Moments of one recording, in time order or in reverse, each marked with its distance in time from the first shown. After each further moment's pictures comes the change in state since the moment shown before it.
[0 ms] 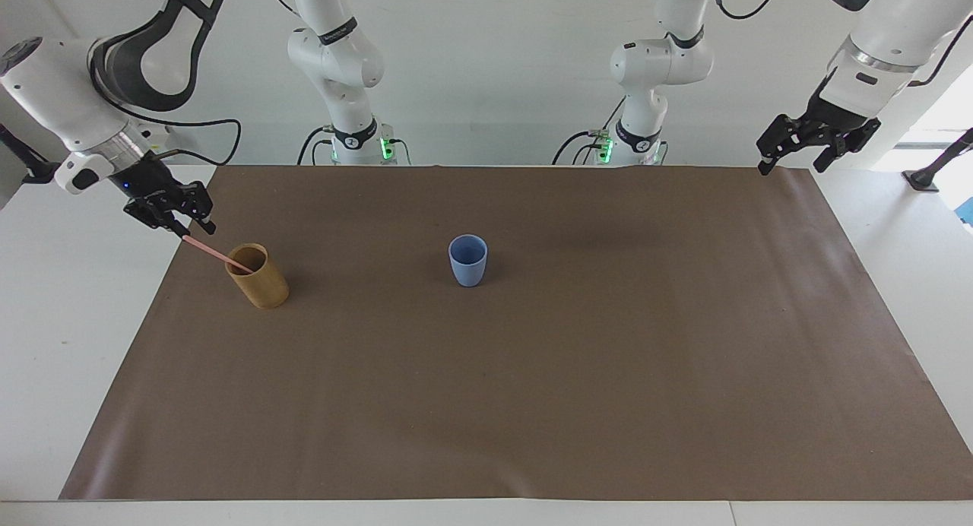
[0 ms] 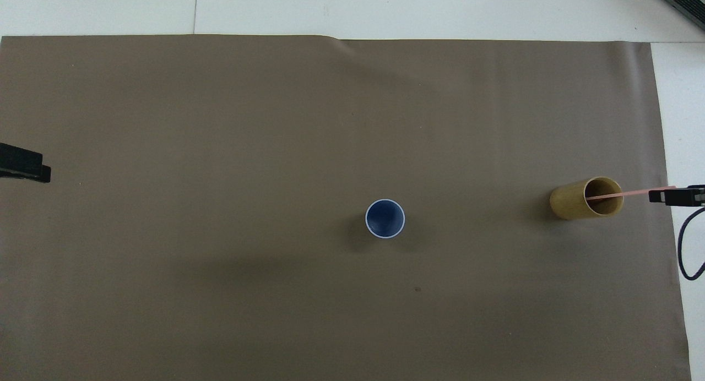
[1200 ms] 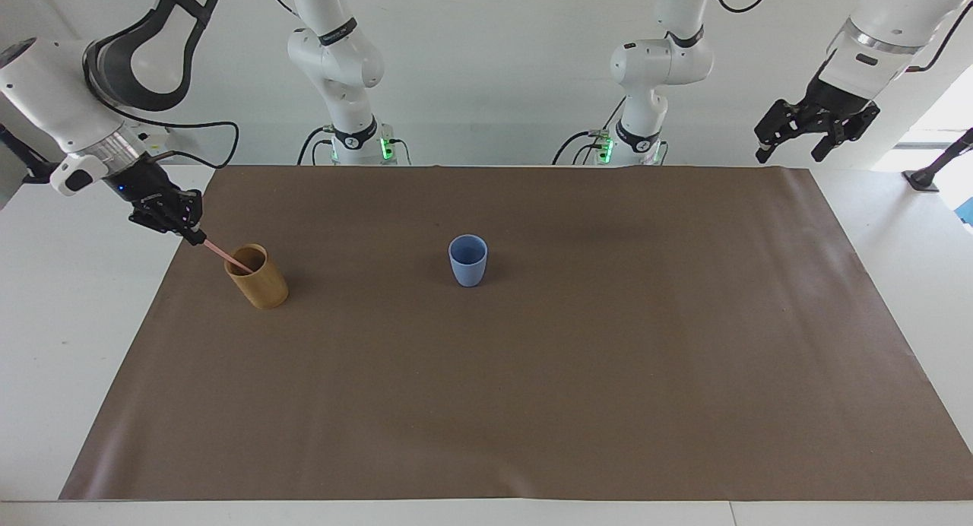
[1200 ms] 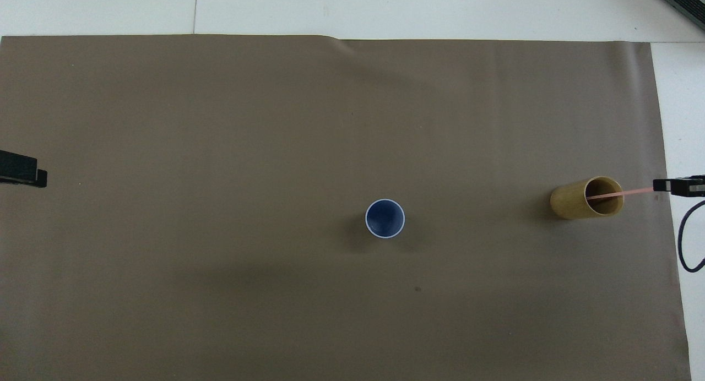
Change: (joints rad) left arm 0.001 -0.026 -0.007 0.002 -0.013 -0.013 0.000; right arm 0.000 0.014 0.001 0.025 0.070 -0.006 -0.017
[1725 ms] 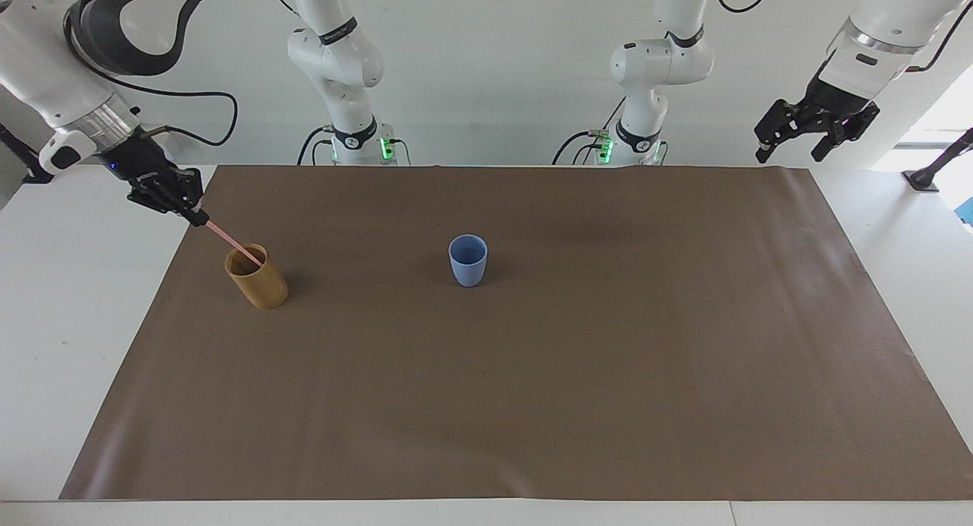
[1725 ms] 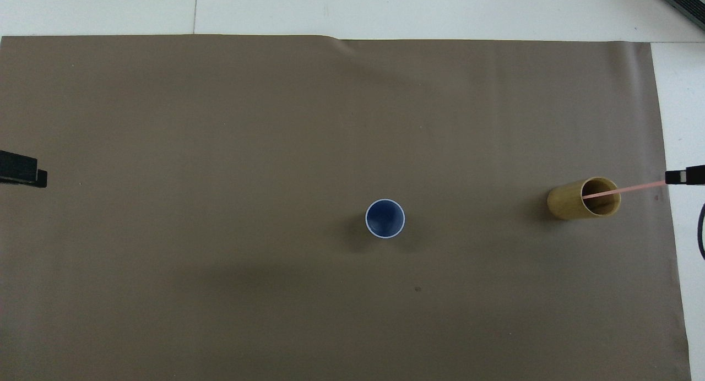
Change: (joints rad) left arm 0.000 0.000 0.000 0.000 0.000 0.000 0.000; right arm 0.043 -0.036 0.037 0.166 -0.086 -0.181 0.226
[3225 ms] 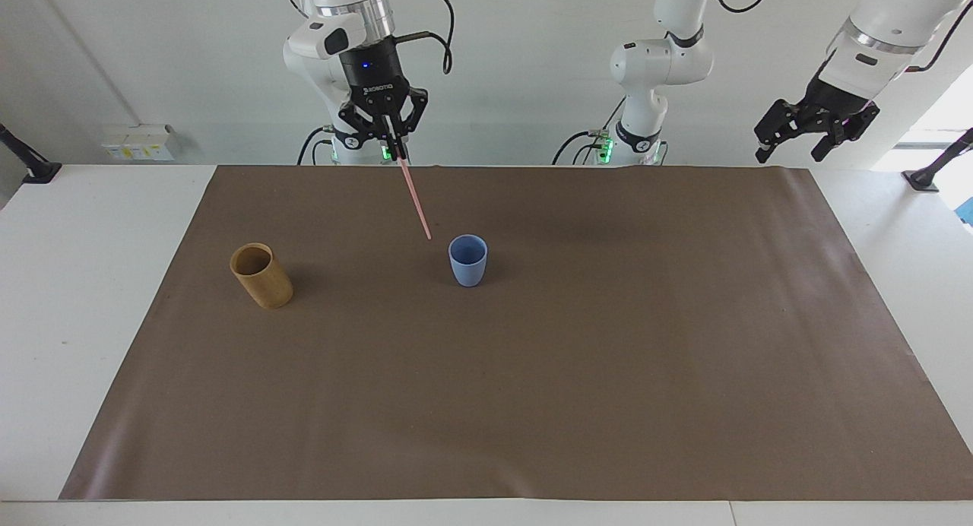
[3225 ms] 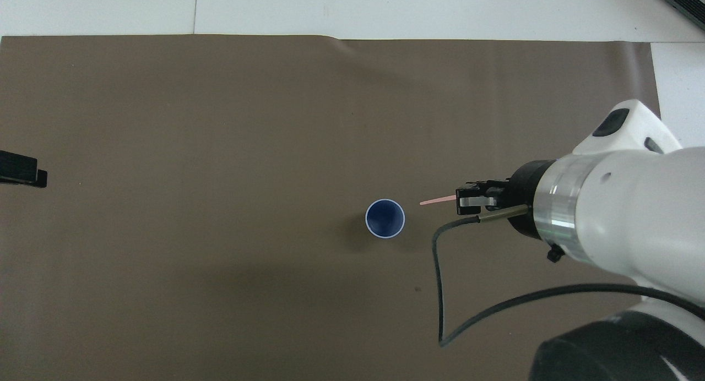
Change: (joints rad) left arm 0.000 0.000 0.000 0.000 0.000 0.000 0.000; right arm 0.332 -0.121 0.364 0.076 -0.120 0.037 0.638
